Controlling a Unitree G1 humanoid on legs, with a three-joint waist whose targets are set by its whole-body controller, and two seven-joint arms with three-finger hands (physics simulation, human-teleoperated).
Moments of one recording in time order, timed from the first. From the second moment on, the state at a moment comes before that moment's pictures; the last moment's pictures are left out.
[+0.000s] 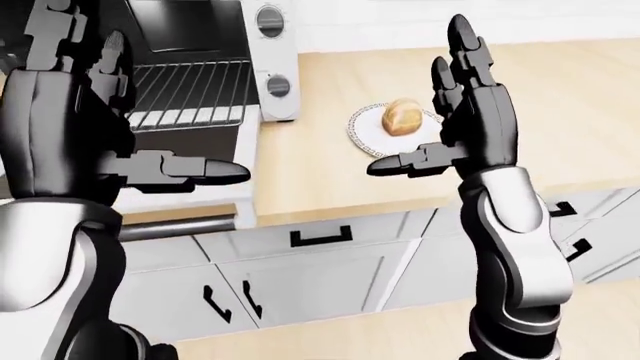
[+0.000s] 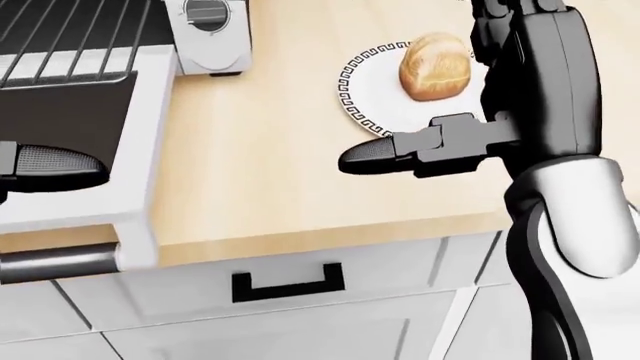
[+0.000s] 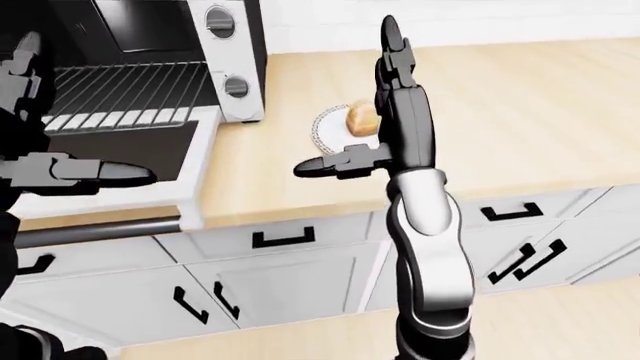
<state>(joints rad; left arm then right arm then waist) -0.61 0.39 0.31 -0.97 -0.18 1.16 0.02 -0.56 -0.12 -0.06 -0.56 -0.02 0.69 0.01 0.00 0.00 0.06</state>
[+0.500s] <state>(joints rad) -0.60 0.38 0.31 -1.00 -0.17 1.14 0.01 -0.55 -0.12 -0.08 -0.61 -0.03 0.67 0.00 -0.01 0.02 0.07</state>
